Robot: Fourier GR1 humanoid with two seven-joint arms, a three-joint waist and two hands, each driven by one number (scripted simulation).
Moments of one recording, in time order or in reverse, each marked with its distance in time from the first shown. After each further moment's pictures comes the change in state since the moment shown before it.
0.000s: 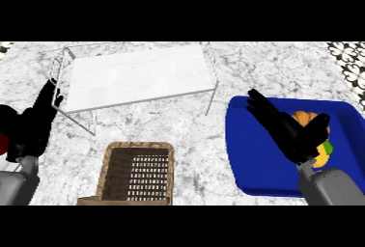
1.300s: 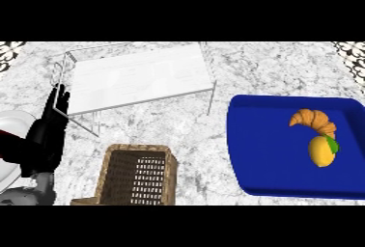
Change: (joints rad) left arm 0.096 -0.126 -0.023 -0.187 -0.042 0.072 -0.065; right arm 0.184 -0.593 -0.480 -0.092 0.013 0.328 -0.087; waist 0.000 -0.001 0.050
